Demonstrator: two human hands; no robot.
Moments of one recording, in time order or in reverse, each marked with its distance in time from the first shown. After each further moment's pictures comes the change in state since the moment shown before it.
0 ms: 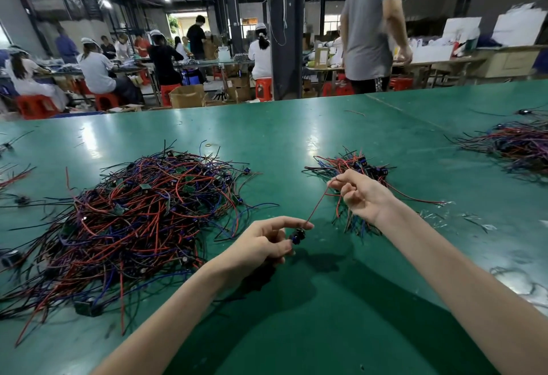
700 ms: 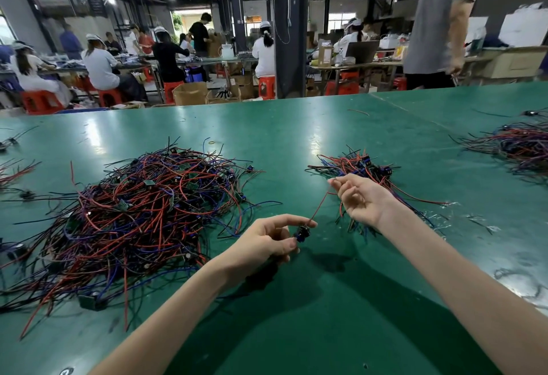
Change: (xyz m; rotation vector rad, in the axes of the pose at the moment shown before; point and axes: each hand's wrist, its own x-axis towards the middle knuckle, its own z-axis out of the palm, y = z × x) left_hand -0.004 0.005 0.002 0.005 -0.009 0.033; right_hand 0.004 0.006 -0.002 0.294 -0.098 0.185
